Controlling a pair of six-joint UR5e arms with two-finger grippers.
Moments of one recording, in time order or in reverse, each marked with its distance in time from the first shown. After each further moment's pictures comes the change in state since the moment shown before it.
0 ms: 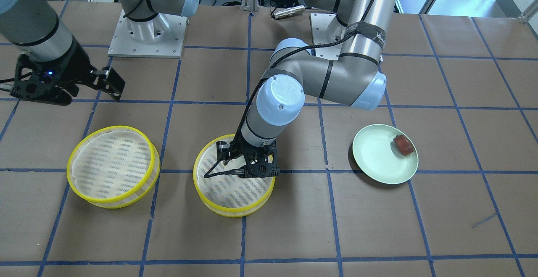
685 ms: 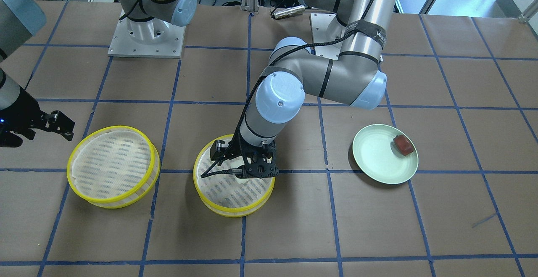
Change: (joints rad) left arm -0.001 0.010 0.015 0.008 0.004 0.015; right arm -0.235 0.152 0.170 -0.437 0.032 -0.384
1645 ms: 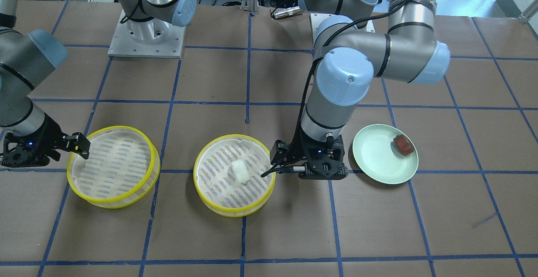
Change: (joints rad) left arm 0.175 0.130 -0.001 -0.098 0.209 0.301; right arm -0.002 0.108 0.104 -0.209 0.054 -0.048
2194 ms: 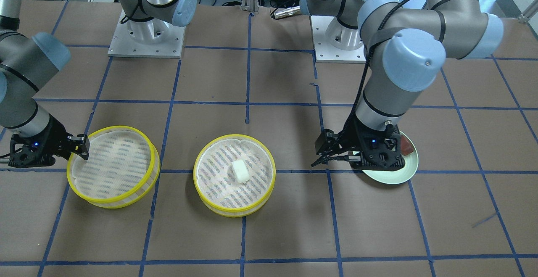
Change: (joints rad) left arm 0.173 0.085 -0.040 -0.103 0.010 0.234; right arm -0.001 0.007 0.010 -0.005 -0.002 -0.011
